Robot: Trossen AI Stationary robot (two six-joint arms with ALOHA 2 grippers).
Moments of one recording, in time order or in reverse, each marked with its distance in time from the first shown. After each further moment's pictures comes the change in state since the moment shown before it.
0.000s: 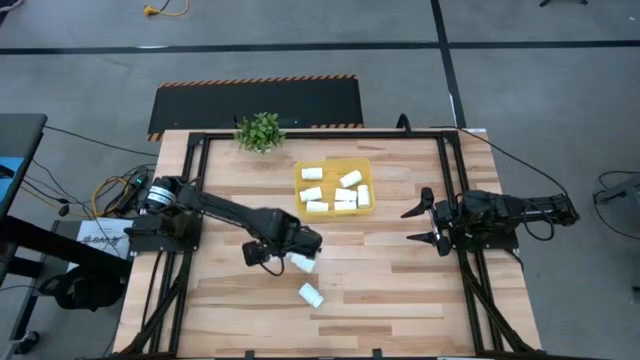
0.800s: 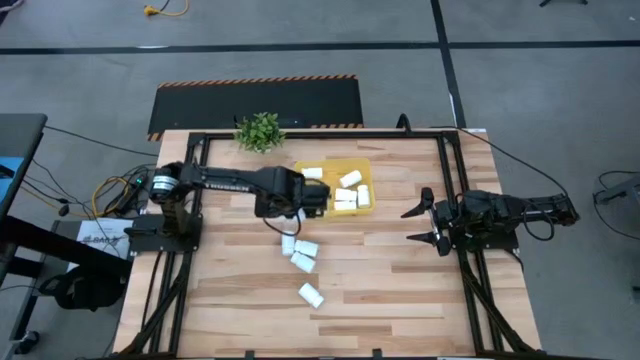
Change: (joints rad) left arm 0.246 0.000 0.131 -0.032 -0.122 0.604; right arm 0.000 0.000 0.000 0.000 0.000 0.000
